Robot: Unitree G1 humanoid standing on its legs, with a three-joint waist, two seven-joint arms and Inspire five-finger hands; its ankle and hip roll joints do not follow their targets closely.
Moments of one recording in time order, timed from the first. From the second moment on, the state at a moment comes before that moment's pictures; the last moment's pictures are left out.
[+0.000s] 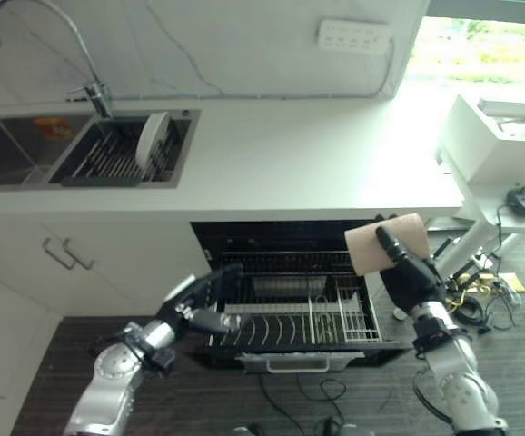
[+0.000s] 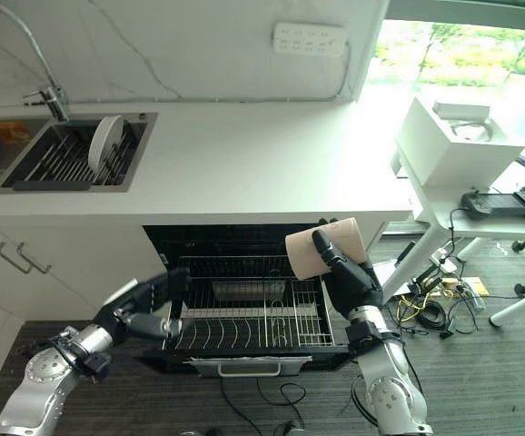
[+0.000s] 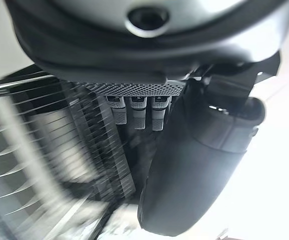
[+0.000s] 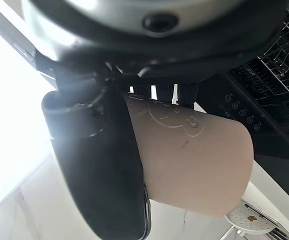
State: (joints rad) left arm 0.09 0.47 0.05 0.01 -0.31 0.00 -0.38; right arm 0.06 -0.29 -0.05 -0.11 1.06 0.05 0.02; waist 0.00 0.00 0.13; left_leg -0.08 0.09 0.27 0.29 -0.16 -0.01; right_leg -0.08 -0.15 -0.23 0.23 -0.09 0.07
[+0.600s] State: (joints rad) left arm -0.15 0.59 -0.04 -0.09 -0.43 0.00 -0.24; right arm -0.10 -0.50 -0.02 -0.10 0.71 0.03 -0.09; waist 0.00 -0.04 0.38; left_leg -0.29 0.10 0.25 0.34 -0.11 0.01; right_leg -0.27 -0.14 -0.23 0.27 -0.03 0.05
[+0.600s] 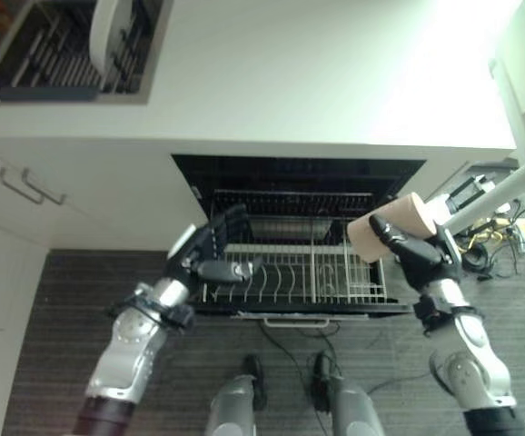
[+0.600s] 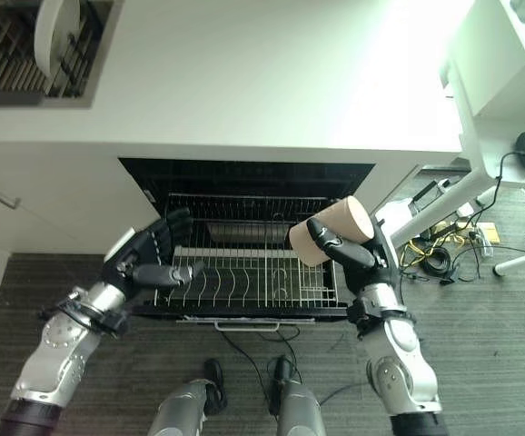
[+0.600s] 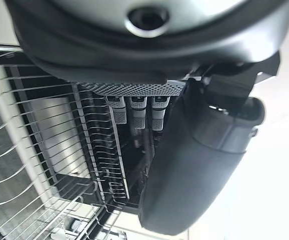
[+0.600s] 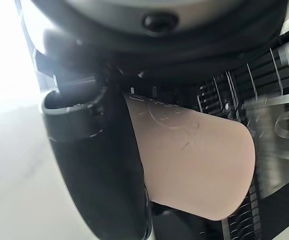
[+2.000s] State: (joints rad) left arm -0.38 0.67 -0.21 0.06 -0.66 0.06 -0.32; right arm -0.85 -0.68 0.34 0.93 0.56 0.29 -0.08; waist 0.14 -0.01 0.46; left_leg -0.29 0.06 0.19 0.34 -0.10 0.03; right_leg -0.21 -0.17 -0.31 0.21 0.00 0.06
